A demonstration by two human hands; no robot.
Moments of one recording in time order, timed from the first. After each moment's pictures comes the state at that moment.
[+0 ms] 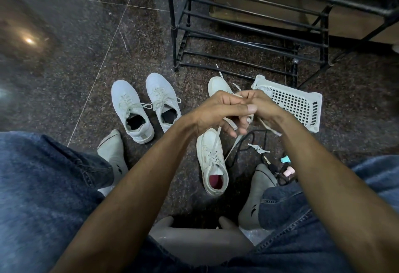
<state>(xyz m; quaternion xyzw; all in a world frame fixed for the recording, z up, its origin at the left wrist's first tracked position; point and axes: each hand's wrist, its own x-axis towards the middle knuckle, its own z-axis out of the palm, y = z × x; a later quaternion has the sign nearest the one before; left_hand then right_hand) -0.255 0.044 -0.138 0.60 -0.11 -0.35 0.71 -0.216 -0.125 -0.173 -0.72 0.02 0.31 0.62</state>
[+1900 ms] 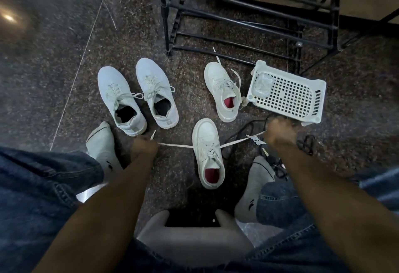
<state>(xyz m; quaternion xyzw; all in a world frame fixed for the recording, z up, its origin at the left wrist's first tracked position) -0.295 0.213 -0.523 0.84 0.38 -0.22 0.33 -0.252 -0.192 -0.286 -0.96 0.15 0.24 -0.04</state>
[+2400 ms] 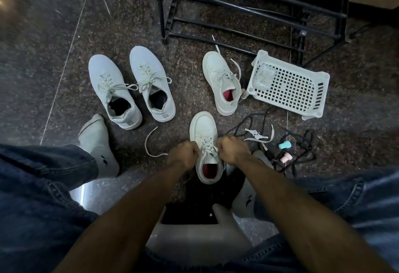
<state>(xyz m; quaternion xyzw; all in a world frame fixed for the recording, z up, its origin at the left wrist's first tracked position) -0.325 0.068 -0.355 0.89 0.07 -0.36 0.28 -0.296 -0.104 -0.325 -0.92 -0.07 0.38 0.06</state>
